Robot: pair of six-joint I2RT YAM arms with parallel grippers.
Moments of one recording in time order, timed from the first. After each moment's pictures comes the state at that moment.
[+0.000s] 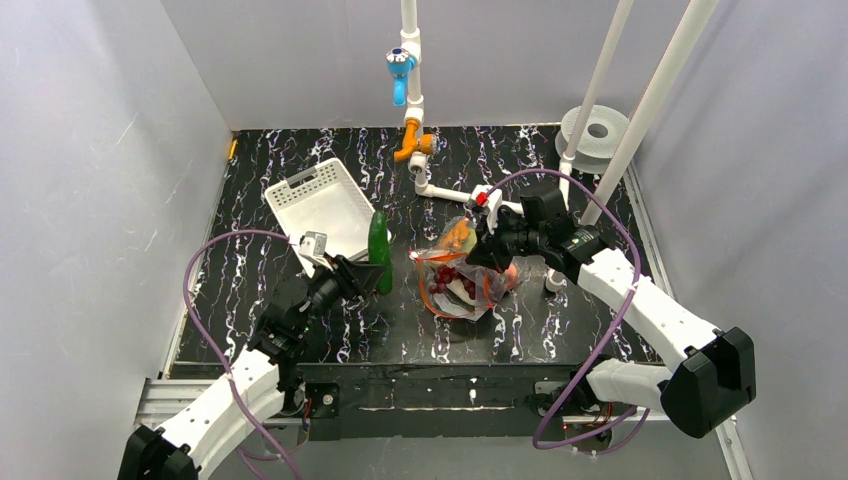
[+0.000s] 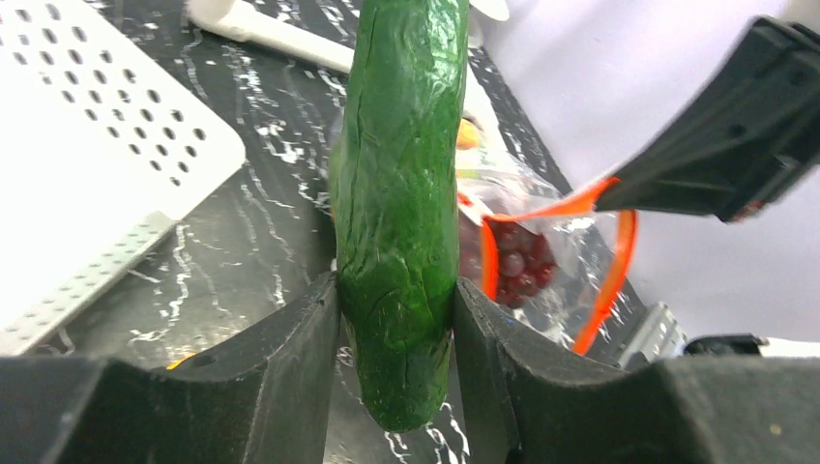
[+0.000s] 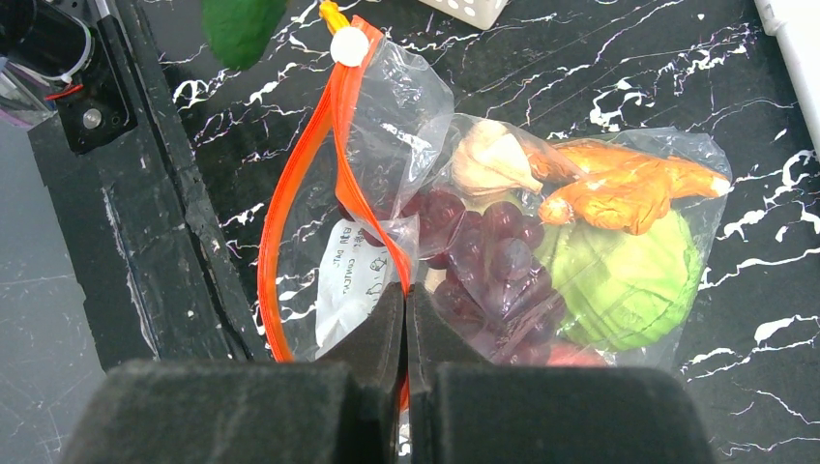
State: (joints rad) left arm -0.51 0.59 0.18 0.36 0.17 -0.62; right arm 0.56 1.18 0.97 -0.45 -0.60 -0.21
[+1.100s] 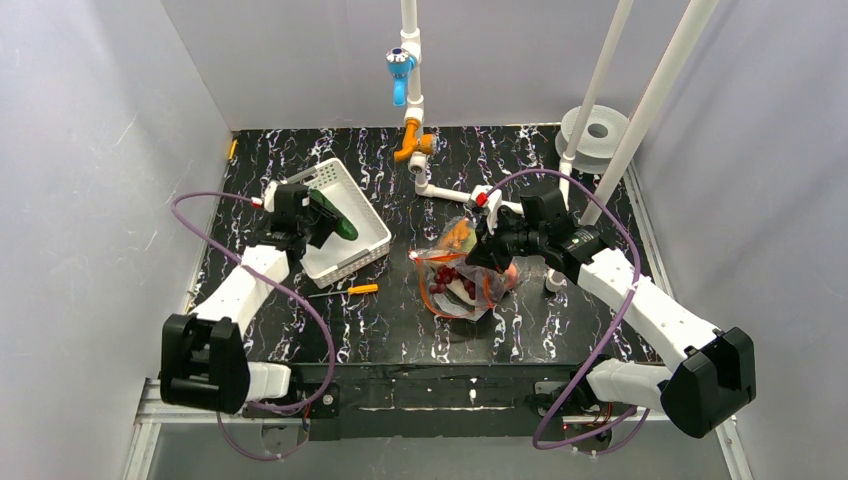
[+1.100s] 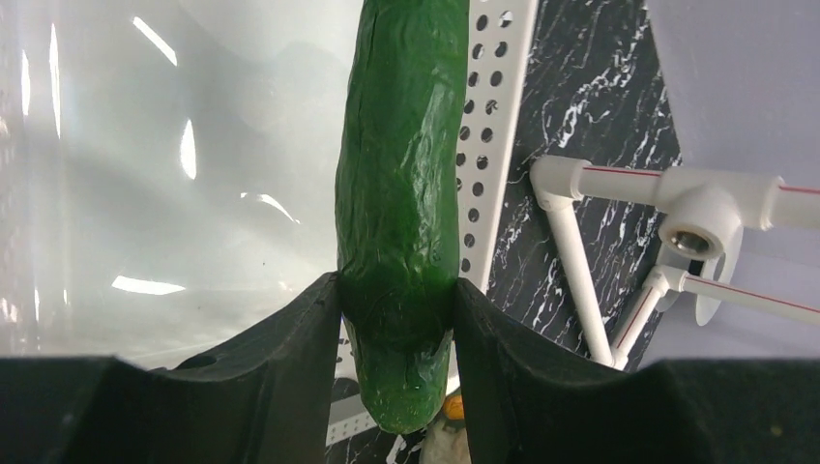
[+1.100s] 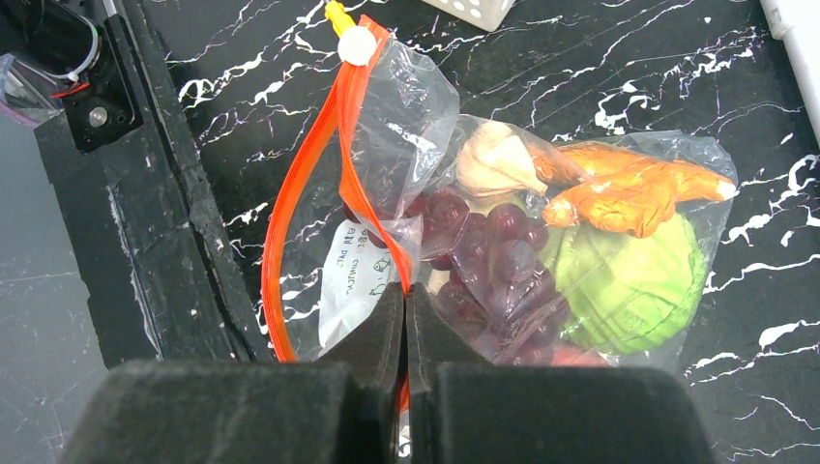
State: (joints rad) left arm -0.16 1.26 0.81 -0.23 -0.08 -1.03; right arm 0.56 1.18 0.97 -0.45 -0.61 -0.21
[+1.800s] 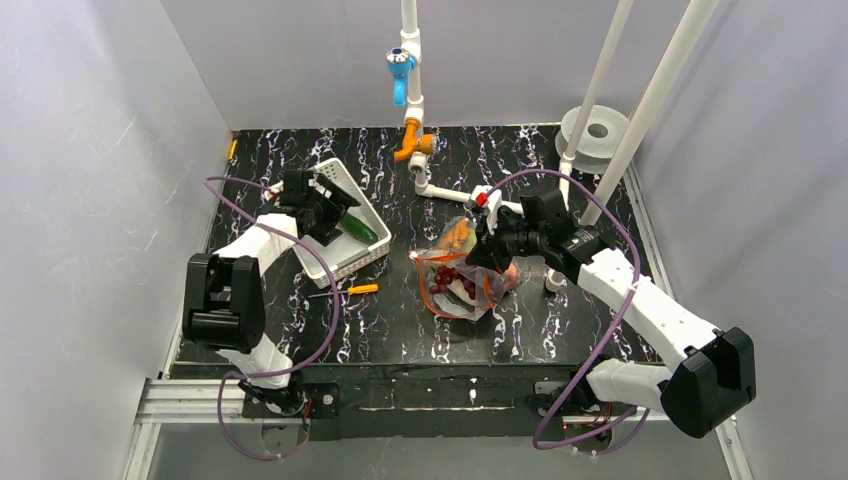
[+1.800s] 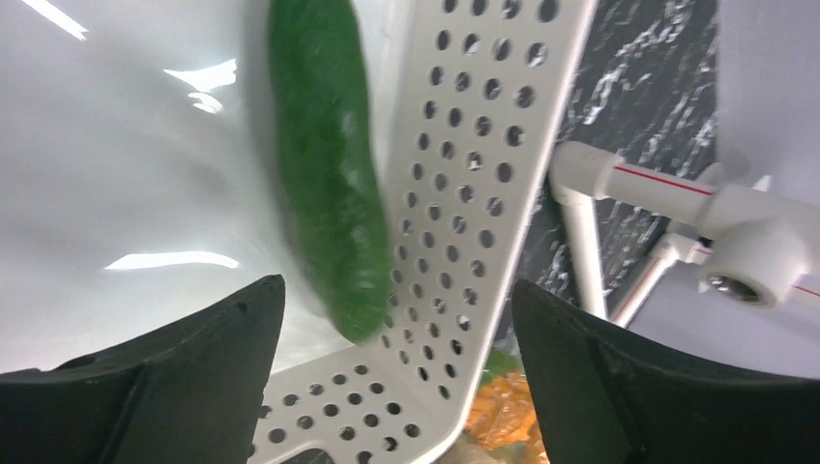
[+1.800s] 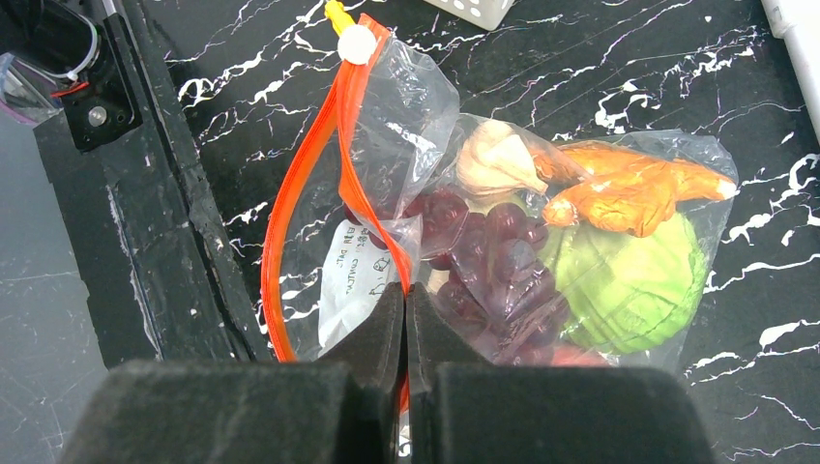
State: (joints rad) left arm -0.11 1.61 1.00 -0.24 0.13 -1.03; right arm 0.56 1.18 0.96 -0.45 -0.61 -0.21
